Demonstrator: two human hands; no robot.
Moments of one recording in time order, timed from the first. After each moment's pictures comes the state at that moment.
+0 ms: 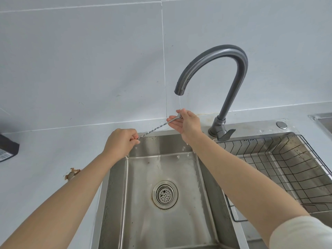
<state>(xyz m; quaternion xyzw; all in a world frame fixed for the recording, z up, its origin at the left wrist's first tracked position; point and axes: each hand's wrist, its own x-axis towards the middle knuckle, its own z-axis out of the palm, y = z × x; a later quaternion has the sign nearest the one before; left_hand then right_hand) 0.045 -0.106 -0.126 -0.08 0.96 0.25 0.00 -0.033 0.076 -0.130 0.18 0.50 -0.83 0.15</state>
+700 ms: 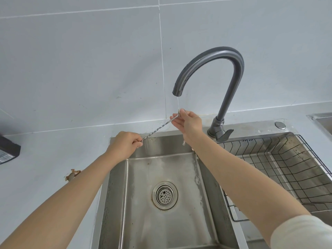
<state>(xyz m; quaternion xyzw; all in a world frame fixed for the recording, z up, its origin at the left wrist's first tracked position) 0.048 -0.098 -0.123 -0.05 0.96 0.27 0.06 -0.032 0.082 -0.129 0.19 0.48 -0.85 0.12</state>
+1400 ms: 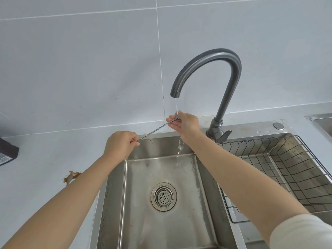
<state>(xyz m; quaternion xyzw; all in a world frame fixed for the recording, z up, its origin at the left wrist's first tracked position) 0.047 -0.096 -0.123 -0.08 0.98 0.19 -0.01 -0.034 0.082 -0.124 0.17 0.52 -0.82 0.16</state>
